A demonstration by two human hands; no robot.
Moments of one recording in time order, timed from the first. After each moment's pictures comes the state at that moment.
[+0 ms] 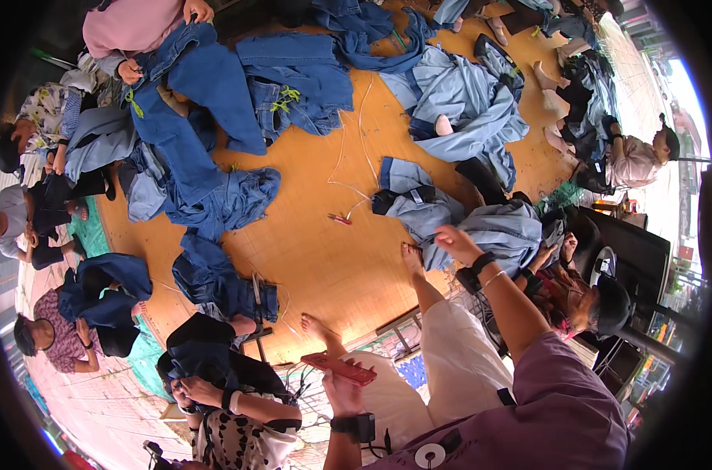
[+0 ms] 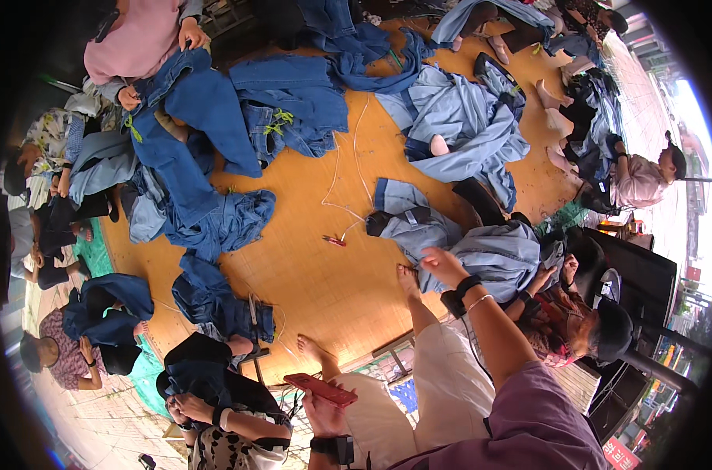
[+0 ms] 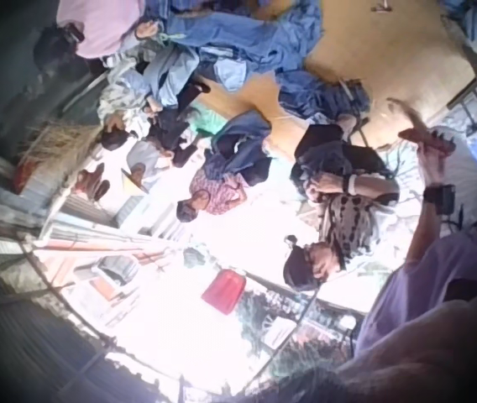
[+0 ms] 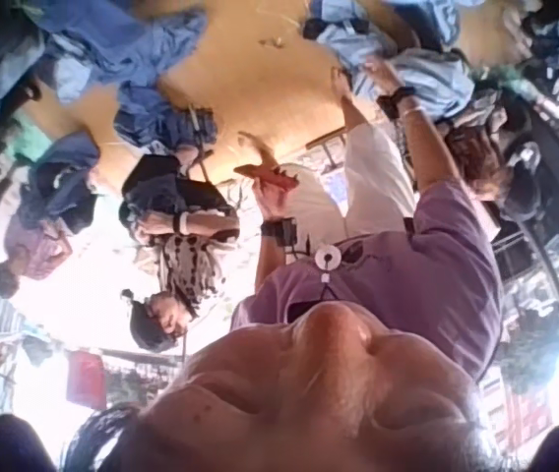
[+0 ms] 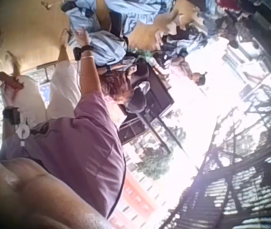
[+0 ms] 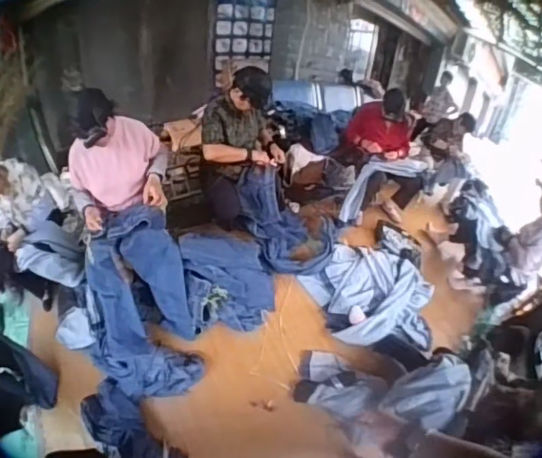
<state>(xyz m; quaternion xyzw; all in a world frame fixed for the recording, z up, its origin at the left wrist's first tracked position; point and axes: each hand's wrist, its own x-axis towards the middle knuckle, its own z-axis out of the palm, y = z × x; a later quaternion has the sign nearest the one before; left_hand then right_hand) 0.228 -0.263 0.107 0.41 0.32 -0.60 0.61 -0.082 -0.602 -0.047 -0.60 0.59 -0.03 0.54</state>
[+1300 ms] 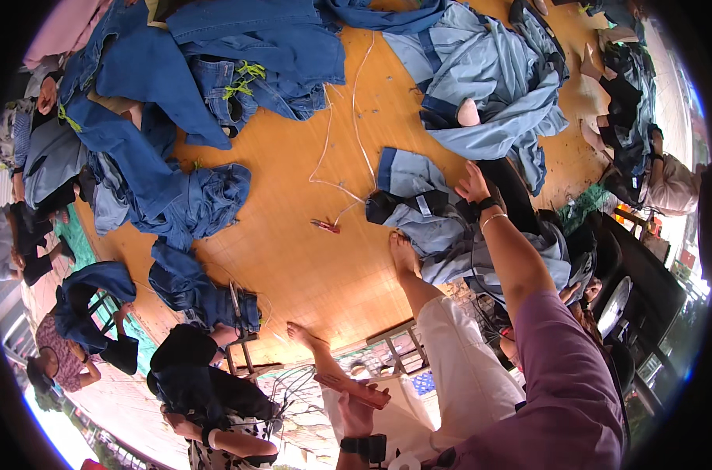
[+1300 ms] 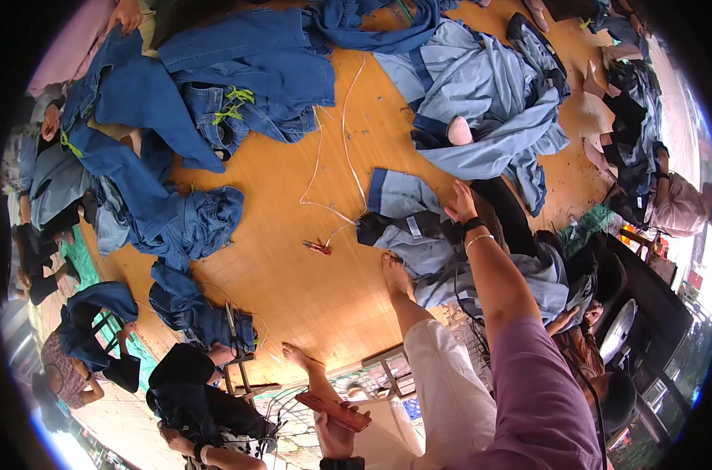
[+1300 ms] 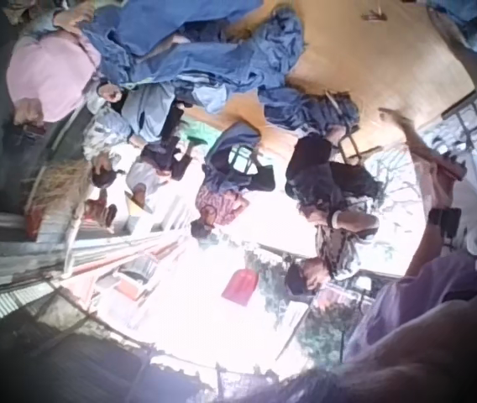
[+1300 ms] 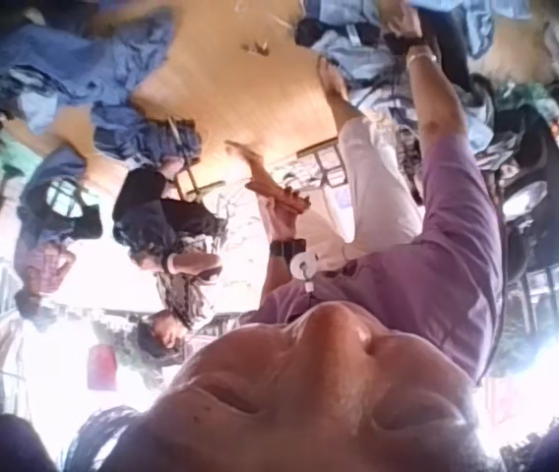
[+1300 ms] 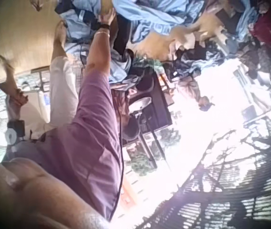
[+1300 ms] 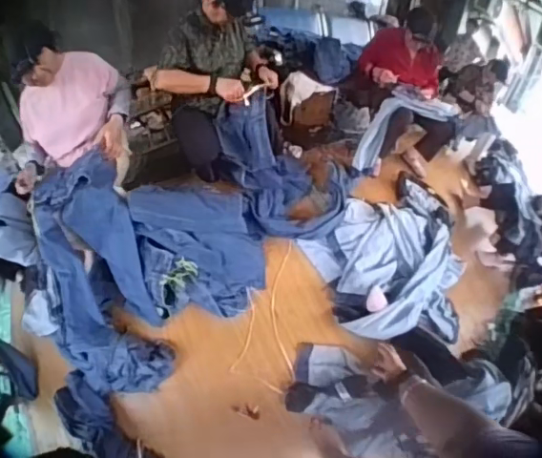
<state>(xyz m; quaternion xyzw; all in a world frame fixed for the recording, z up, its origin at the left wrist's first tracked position) 0.139 -0.381 0.016 0.51 0.35 -0.59 0.52 -0.154 -0.838 -0.320 -0.11 0.77 -0.24 0.58</state>
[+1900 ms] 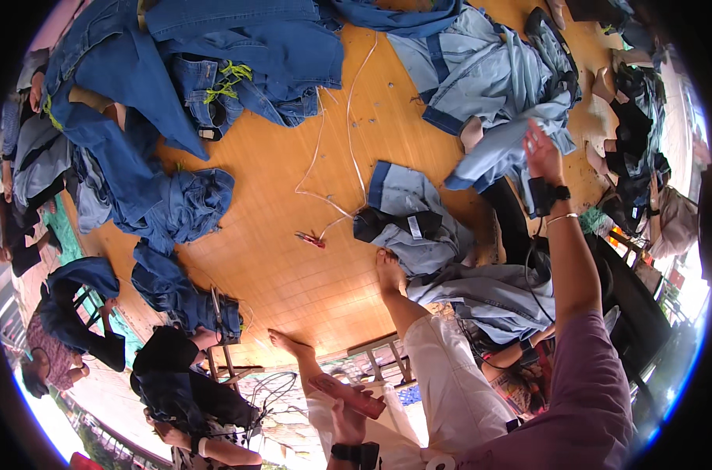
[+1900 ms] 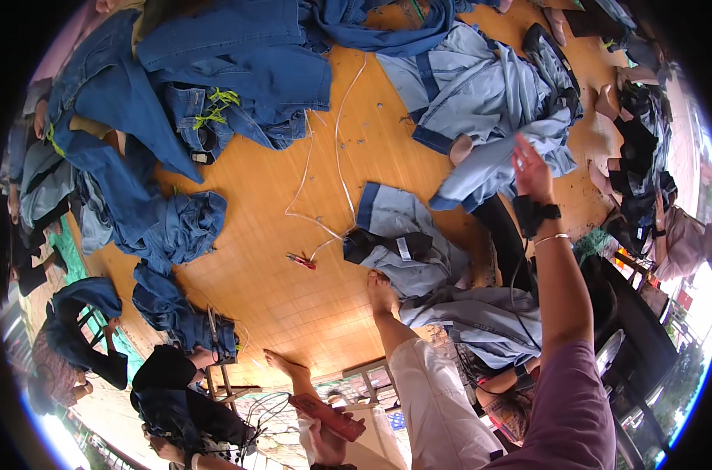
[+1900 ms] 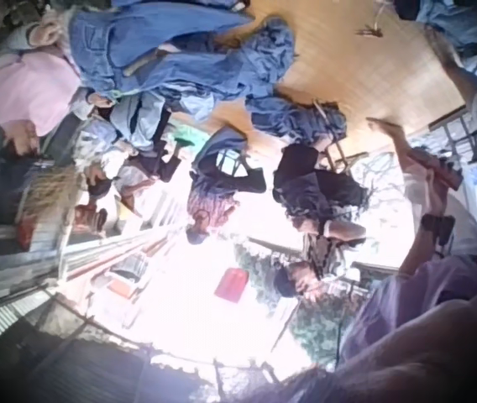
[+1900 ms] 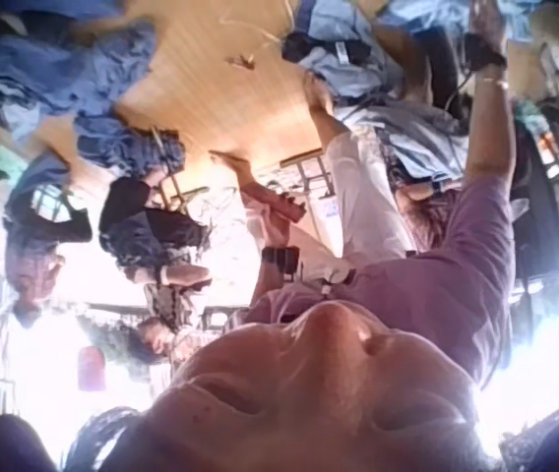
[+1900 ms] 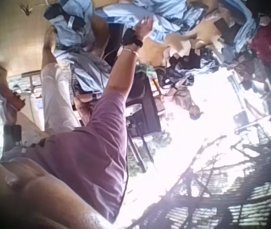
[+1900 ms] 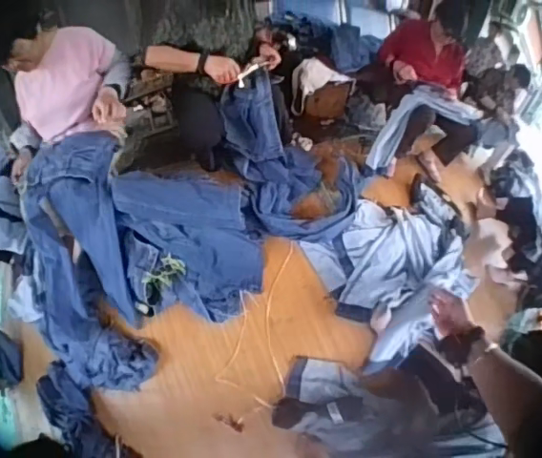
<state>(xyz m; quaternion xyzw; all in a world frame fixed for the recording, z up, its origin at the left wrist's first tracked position) 0.109 -0.448 -0.012 0.50 0.38 -0.59 0.51 -0.279 -1.025 -0.248 -0.43 0.54 -0.37 0.62</state>
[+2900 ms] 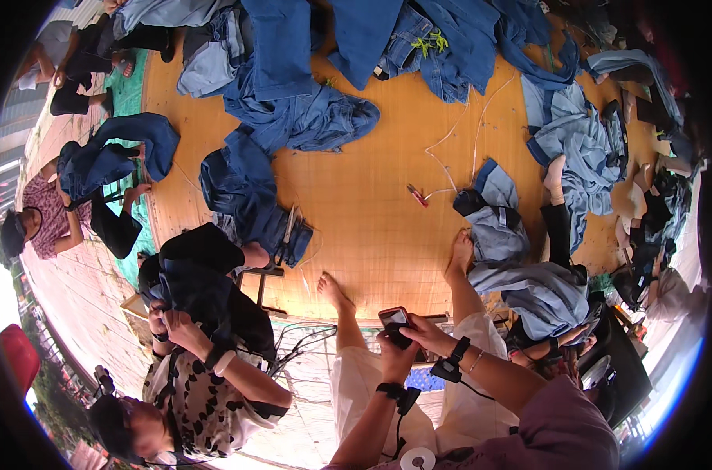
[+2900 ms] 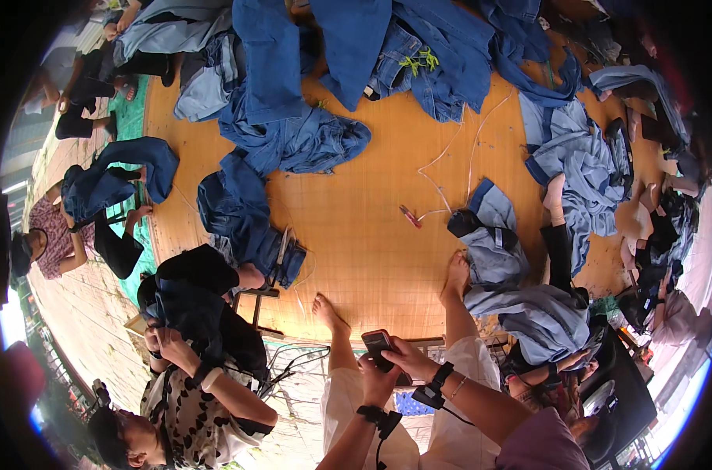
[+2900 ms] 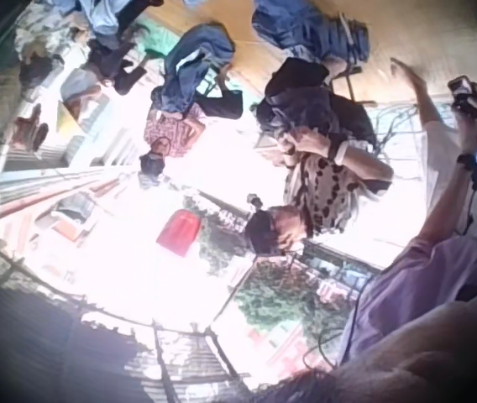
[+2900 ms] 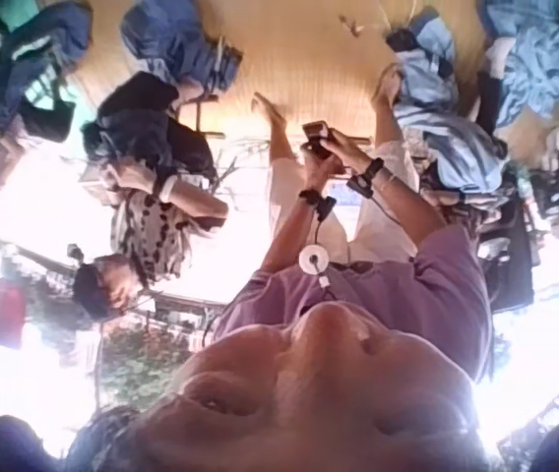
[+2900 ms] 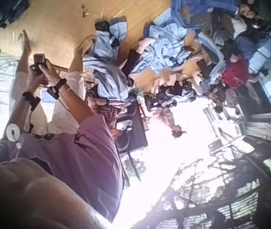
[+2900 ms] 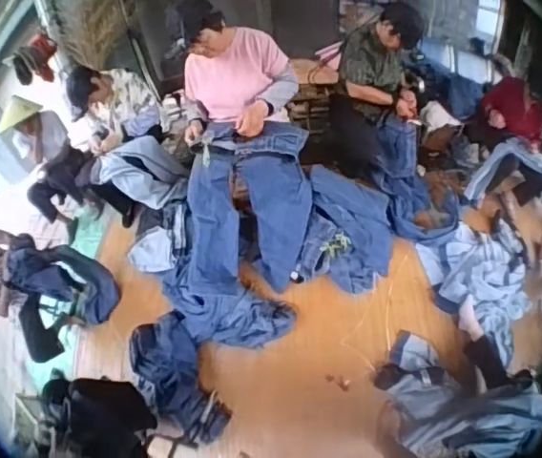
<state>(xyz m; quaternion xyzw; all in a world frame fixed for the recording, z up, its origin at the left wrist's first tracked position) 0.175 -0.296 -0.047 0.77 0.09 -0.50 0.38 0.123 -0.429 -0.065 -0.36 0.35 0.21 0.84</state>
